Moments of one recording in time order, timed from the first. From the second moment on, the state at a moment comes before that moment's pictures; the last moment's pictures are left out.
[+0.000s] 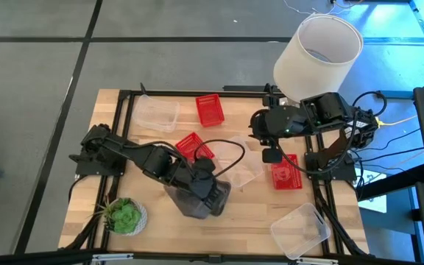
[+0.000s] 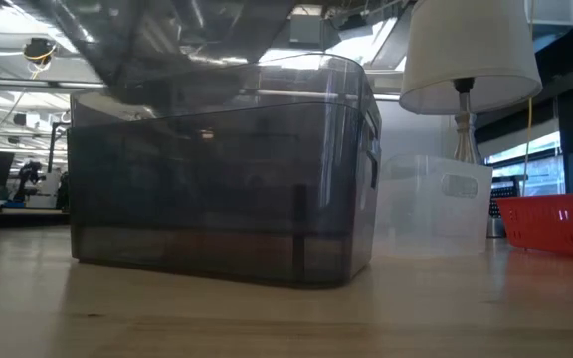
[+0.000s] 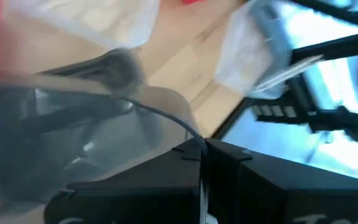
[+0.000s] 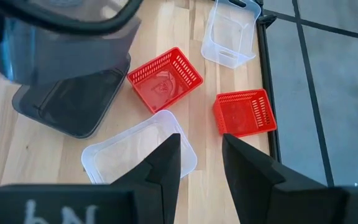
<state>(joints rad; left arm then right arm) -0.41 1.84 2.03 -1.00 -0.17 -1.32 0.20 1.67 2.29 -1.53 0.34 -0.02</state>
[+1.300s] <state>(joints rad) -0.36 1.87 2.03 -1.13 -0.09 -1.28 0.20 1.67 2.29 -1.53 0.34 -0.04</state>
